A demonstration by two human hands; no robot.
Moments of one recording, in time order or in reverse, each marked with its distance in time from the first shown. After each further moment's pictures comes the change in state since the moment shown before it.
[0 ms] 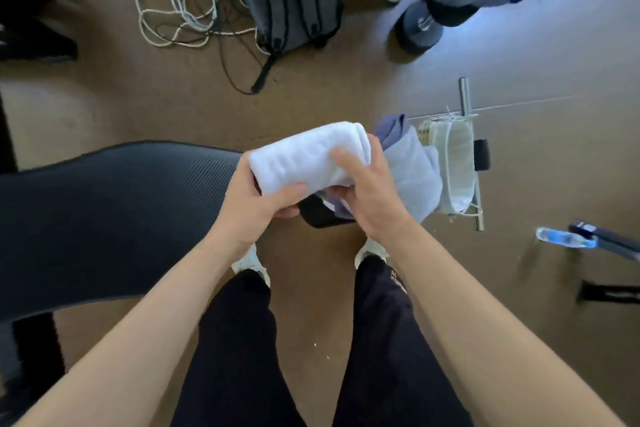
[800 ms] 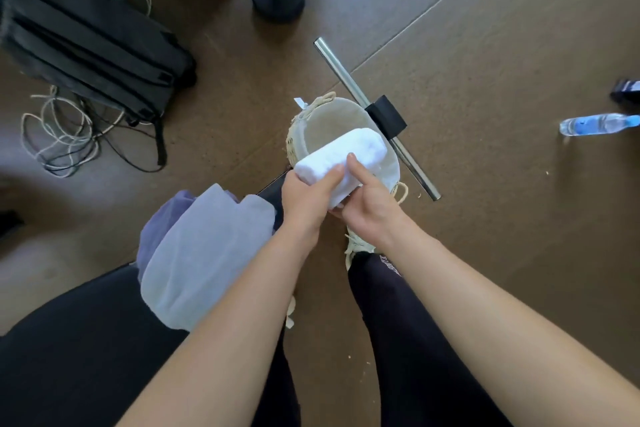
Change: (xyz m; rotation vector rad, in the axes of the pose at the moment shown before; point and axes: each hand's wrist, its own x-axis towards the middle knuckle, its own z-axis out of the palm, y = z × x) left_hand 0.187 -0.061 0.442 0.271 0.143 -0.371; right_hand 0.091 0.025 -0.380 0.999 0.273 0.334
